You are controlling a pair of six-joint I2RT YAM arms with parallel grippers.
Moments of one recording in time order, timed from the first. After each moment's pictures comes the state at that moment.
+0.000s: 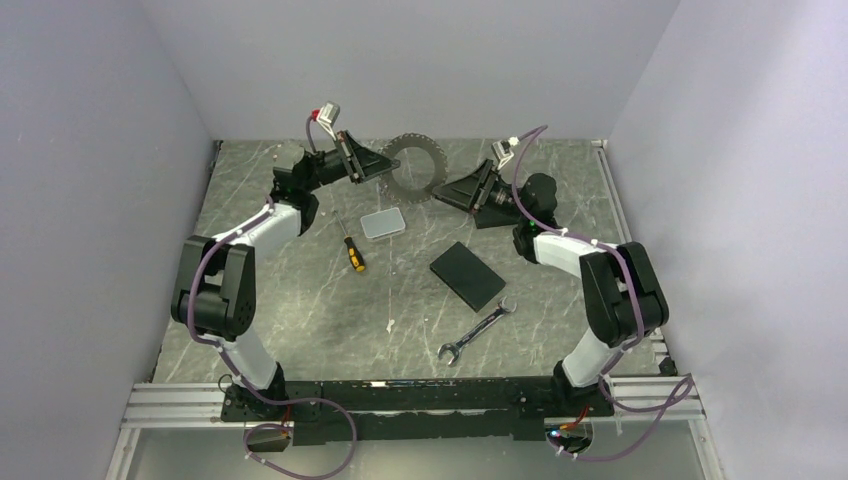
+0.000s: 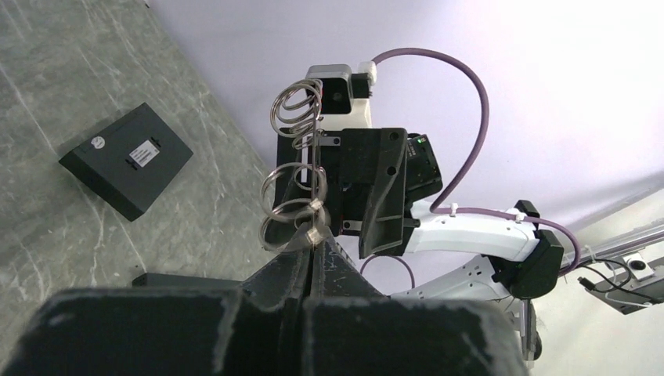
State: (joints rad) left arm -0.22 1.71 1.13 0.83 0.93 -1.16; right arm 0.28 1.65 0.86 0.99 -0.87 1.18
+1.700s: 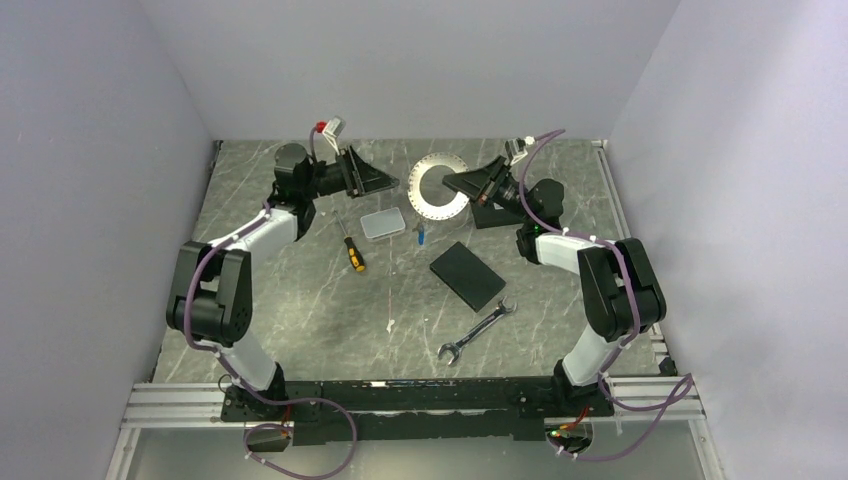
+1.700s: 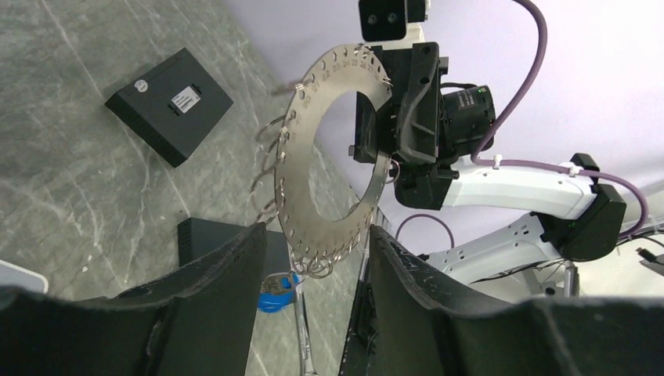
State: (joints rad) left arm -0.22 1.69 1.08 0.65 0.98 -0.96; right arm 0.25 1.69 0.85 1.20 -0.77 1.37
